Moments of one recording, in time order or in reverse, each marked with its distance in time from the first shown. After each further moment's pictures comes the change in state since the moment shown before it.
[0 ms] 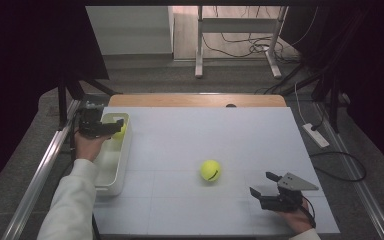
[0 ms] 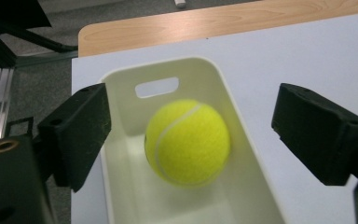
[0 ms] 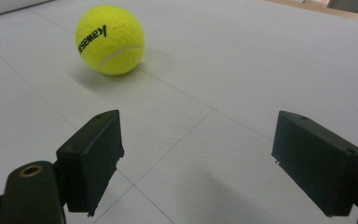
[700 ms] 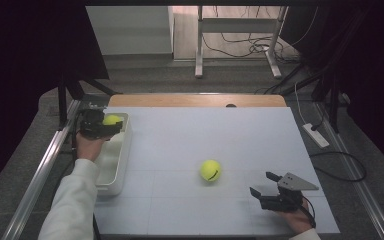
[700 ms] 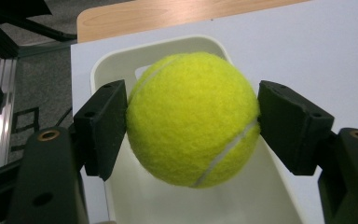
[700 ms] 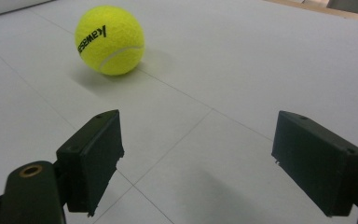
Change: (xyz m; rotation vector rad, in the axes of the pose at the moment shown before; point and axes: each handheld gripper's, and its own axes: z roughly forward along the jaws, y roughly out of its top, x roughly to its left) left arm 0.001 -0.002 0.008 0.063 0.037 0.024; right arm 0.000 0.000 0.000 -0.001 -0.001 0.000
